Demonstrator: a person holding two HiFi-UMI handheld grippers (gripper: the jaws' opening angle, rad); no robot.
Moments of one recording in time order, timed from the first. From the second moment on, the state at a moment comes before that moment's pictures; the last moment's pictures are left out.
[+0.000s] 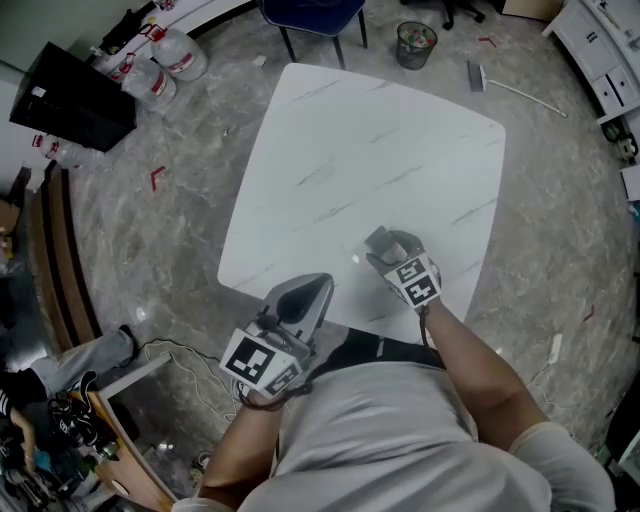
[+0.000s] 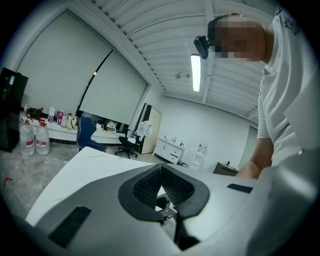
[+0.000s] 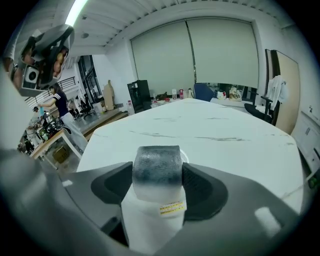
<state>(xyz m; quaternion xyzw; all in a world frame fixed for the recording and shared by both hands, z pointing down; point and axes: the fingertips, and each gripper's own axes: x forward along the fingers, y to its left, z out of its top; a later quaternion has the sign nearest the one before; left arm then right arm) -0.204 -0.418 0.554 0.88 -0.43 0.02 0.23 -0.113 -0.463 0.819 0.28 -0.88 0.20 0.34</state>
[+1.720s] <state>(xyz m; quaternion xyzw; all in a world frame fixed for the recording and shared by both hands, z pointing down) -0.160 -0.423 0.453 0.90 -0.39 -0.03 0.17 -0.105 -0.461 0.517 0.35 -0.93 0.04 0.12</state>
